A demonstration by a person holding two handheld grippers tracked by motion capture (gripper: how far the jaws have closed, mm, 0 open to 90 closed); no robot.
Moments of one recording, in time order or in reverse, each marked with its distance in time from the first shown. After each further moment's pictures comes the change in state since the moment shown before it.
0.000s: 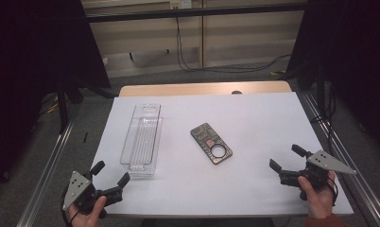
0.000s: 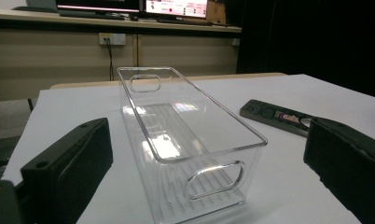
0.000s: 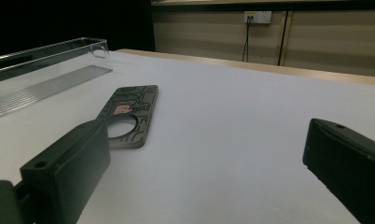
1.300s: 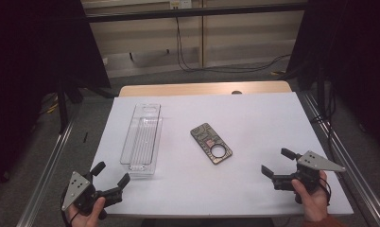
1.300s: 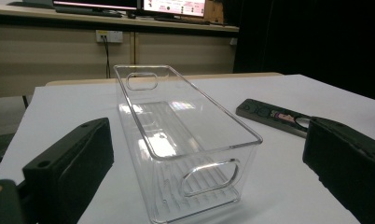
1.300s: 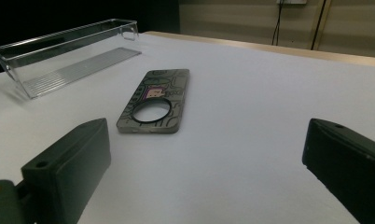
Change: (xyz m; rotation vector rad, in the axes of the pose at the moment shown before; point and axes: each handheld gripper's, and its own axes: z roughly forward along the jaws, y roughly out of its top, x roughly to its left) left arm -0.001 0.000 -0.002 0.003 -0.008 -0.017; right arm 0.015 0.000 0.009 0.076 0.109 -0.025
